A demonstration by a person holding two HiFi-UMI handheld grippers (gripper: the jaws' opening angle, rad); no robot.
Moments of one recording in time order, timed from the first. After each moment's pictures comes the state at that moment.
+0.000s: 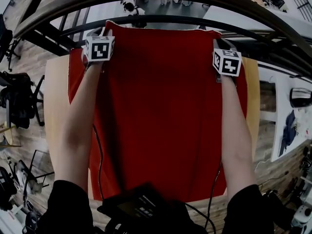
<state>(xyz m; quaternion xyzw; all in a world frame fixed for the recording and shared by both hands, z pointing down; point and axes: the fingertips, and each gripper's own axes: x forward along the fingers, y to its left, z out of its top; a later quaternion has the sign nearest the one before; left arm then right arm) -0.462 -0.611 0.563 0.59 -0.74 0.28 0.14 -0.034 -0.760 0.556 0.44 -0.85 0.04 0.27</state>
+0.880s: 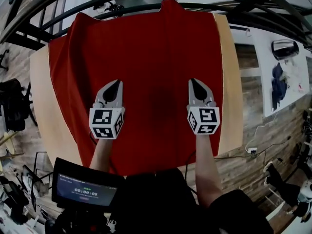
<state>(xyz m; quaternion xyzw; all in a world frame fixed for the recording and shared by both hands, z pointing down) -0.134 -0.326 0.548 0.74 -0.61 0.17 0.23 0.110 -0.395 0.551 0.45 -0.86 0.12 0.20</state>
